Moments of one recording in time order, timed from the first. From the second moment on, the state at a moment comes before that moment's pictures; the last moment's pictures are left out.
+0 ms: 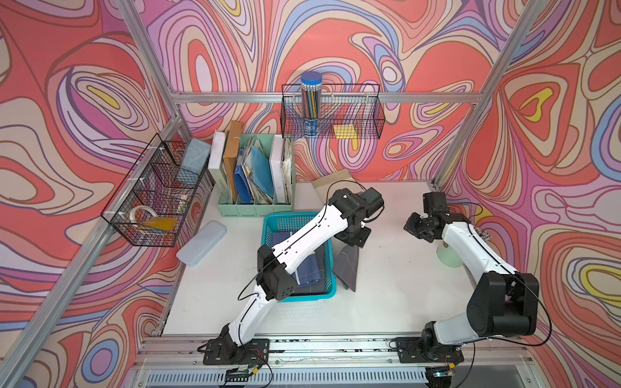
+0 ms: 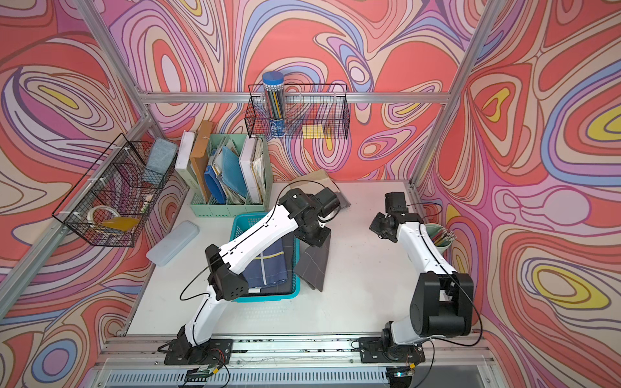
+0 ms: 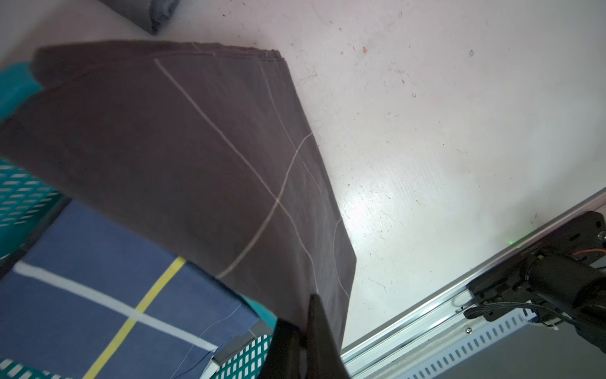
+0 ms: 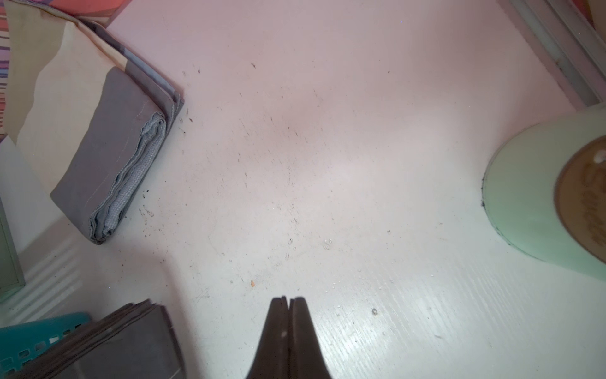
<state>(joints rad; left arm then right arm) -0.91 2.22 2.53 -1.59 -0.05 -0.35 -0.05 1.49 1.15 -0.68 -0.02 0.51</state>
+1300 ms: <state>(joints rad) -0.54 1.80 1.43 -1.28 -0.25 -0.39 -0.05 1.43 1.18 -0.69 -0.13 0.52</state>
